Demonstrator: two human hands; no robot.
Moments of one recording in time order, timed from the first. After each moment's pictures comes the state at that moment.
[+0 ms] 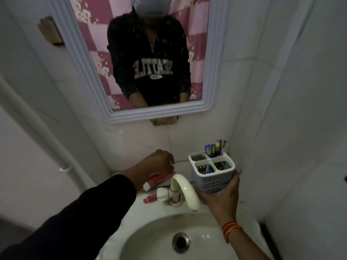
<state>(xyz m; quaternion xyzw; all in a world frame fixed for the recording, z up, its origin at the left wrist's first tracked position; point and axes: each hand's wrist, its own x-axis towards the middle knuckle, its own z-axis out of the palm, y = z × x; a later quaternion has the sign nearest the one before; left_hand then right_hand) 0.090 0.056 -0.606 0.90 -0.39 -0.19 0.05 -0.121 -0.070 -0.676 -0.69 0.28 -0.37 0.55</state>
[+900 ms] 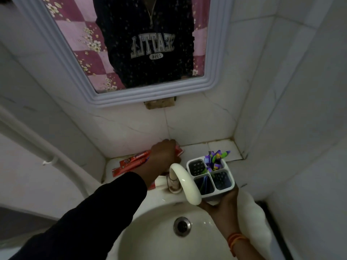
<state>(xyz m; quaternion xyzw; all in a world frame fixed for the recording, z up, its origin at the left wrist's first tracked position) 0.090 0.018 -0.664 0.94 -0.31 -0.11 0.03 -0.145 -0.074 -0.776 -0.72 0.27 -0.26 0.59</state>
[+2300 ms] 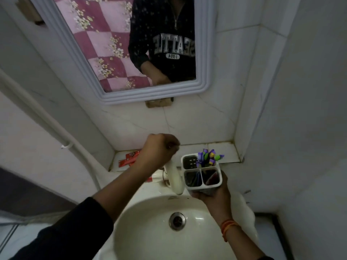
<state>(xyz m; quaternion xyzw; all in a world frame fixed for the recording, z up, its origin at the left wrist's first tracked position) -0.009 0.035 -0.558 0.93 -0.29 -0.03 0.24 -0.147 -0.107 -0.751 -0.70 0.21 -0.20 0.65</state>
